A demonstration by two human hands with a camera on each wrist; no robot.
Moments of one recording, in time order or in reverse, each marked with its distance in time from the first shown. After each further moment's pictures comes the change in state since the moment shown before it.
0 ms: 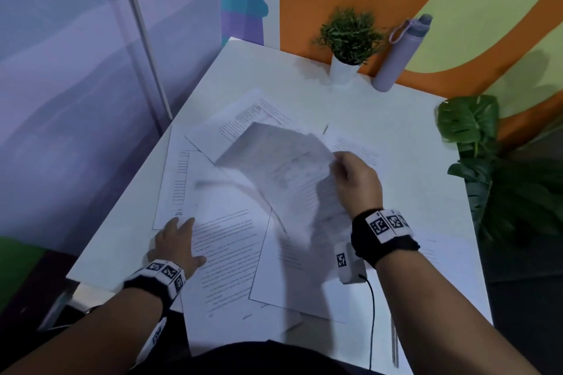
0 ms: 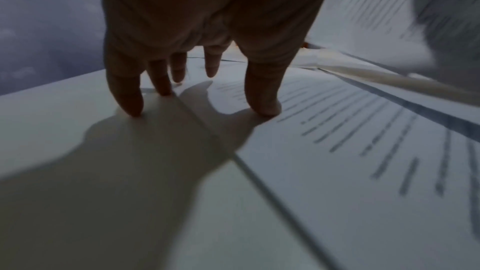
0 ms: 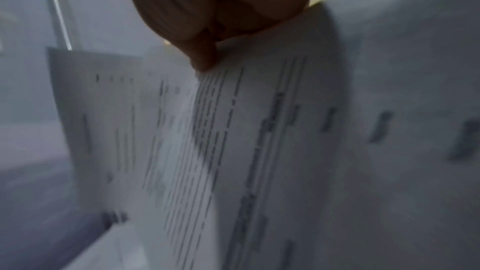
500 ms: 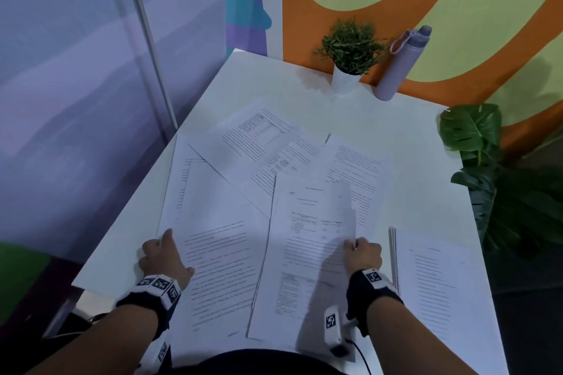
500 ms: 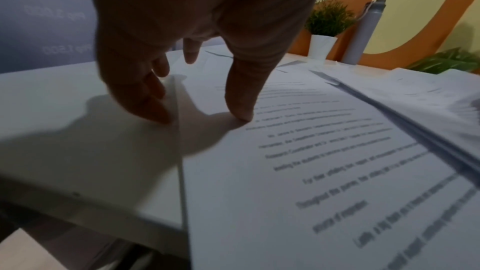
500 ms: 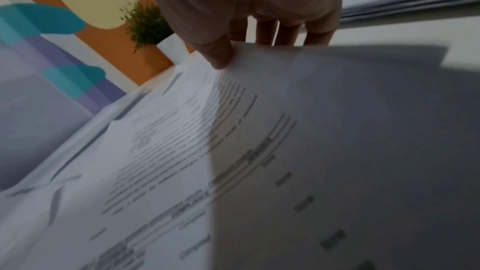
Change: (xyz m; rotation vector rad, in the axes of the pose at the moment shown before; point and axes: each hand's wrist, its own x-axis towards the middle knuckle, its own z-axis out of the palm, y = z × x) left_hand -0.012 -0.008 -0.006 -0.214 0.090 -0.234; right_hand -0.078 0.095 0.062 -0.088 -0.236 0.794
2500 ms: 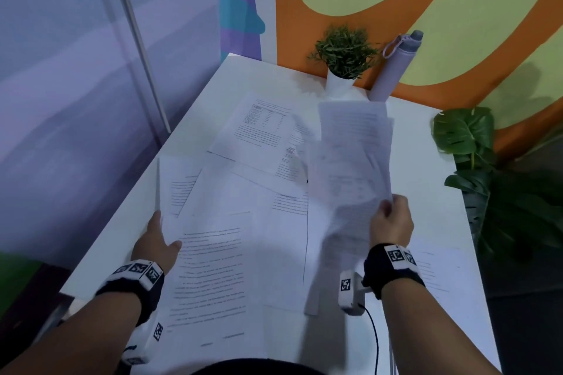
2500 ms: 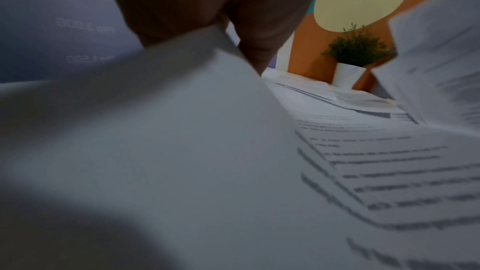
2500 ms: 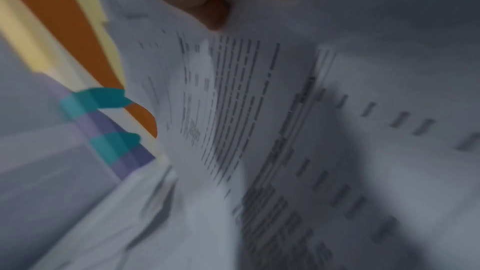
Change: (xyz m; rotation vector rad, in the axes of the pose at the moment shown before) left_hand 0.014 0.013 -0.026 -0.348 0.019 0.136; right_hand 0.010 -0.038 -0.080 0.392 0.472 -0.254
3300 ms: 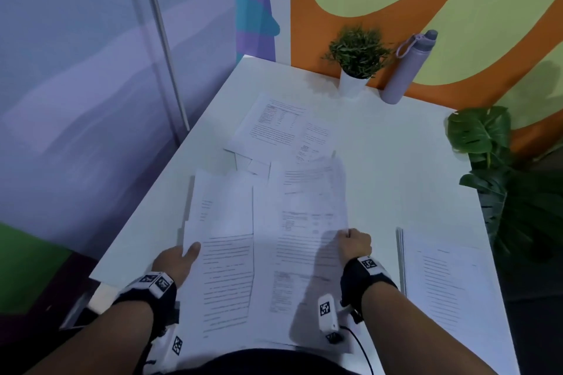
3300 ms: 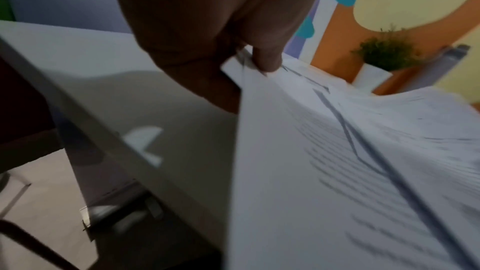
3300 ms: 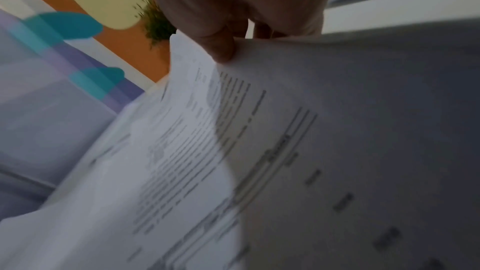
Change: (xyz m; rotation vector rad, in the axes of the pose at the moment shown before) left_hand -0.023 -0.031 0.002 -0.015 -0.178 -0.146; right_hand -0.060 0.030 0.066 -0.268 -0.537 0.249
